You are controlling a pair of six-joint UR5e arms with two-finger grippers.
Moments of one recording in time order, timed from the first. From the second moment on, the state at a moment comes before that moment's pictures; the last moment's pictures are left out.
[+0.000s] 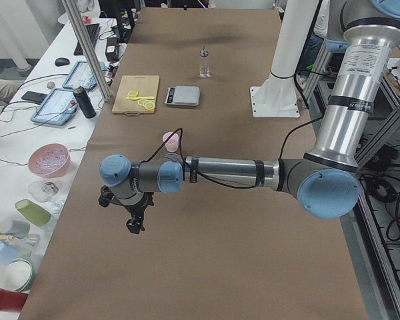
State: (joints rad) left arm -1.54 -1.80 -1.37 -1.50 -2.38 0.20; right arm 1.45 -1.45 1.67 -1.58 2.31 0.11
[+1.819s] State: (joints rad) left arm -1.14 -1.95 -1.67 -1.50 -2.39 -0.53; right arm 1.42 -1.48 1.70 -1.58 2.29 0.07
